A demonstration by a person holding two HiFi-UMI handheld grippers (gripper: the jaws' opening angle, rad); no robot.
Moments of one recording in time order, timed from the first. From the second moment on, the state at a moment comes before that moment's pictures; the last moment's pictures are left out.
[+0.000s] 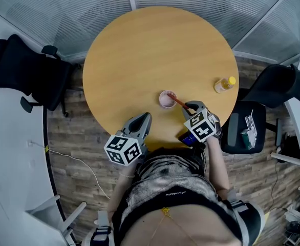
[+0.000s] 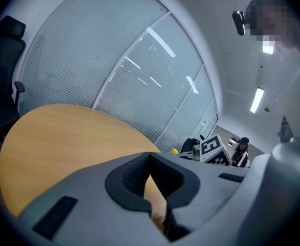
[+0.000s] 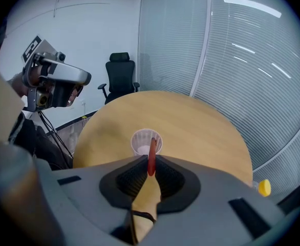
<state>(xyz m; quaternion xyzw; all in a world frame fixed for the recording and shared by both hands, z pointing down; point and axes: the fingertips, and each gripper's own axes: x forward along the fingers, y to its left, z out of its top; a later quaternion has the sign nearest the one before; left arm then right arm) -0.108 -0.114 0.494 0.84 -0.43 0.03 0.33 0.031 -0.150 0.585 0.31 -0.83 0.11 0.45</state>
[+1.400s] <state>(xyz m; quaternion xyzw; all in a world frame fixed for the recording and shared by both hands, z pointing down) -0.105 -0.127 0.506 0.84 -0.43 0.04 0.34 -0.004 -0.169 0.639 0.26 -0.80 0.09 0.53</state>
